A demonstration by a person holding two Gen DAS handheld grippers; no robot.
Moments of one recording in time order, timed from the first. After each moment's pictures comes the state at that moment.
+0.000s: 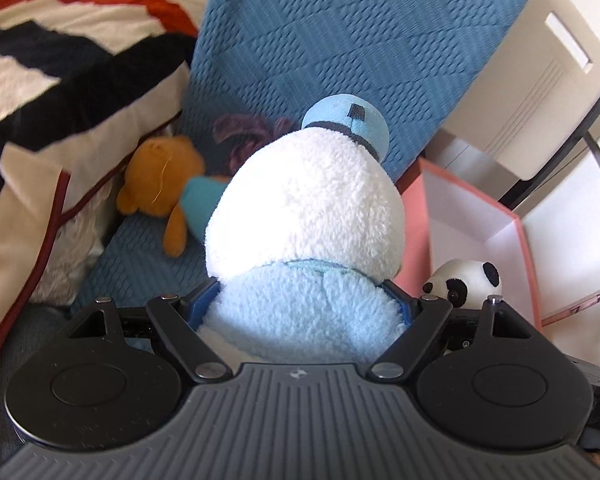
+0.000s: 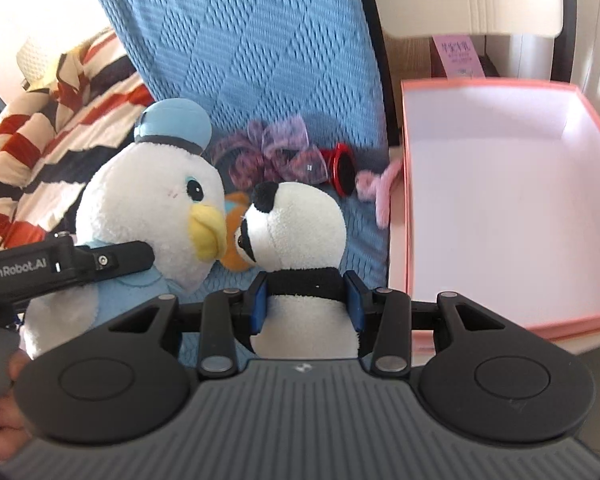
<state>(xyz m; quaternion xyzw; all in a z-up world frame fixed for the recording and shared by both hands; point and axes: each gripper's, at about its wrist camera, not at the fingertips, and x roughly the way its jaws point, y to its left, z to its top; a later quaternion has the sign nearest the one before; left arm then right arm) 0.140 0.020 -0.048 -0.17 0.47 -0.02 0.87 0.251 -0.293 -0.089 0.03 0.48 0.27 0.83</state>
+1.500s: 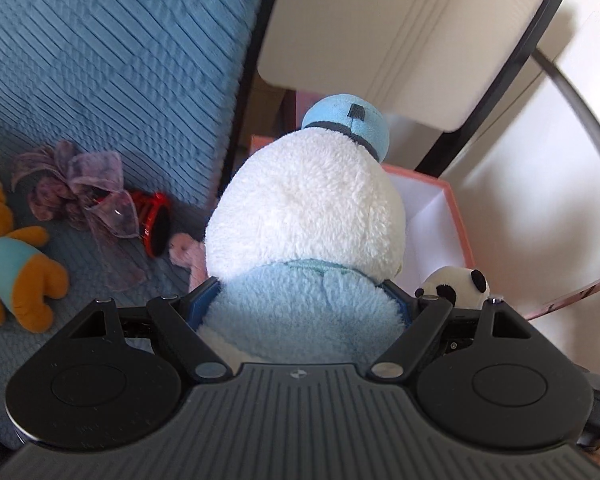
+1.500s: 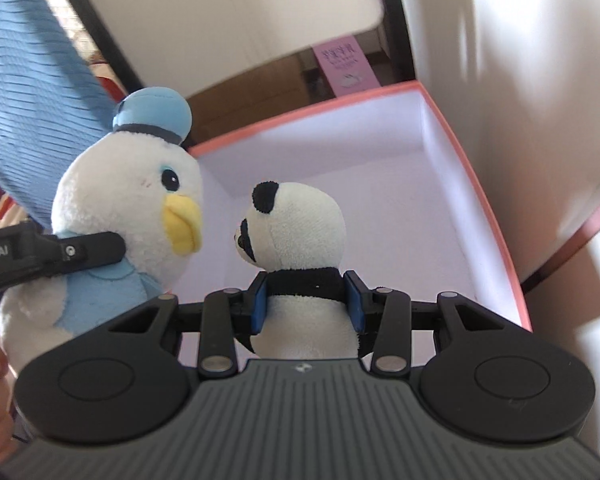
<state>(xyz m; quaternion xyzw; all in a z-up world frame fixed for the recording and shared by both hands) 0.284 -0.204 -0.072 -0.11 0.50 -0.11 0.85 0.390 -0.458 -0.145 0.09 0.50 0.16 0.85</state>
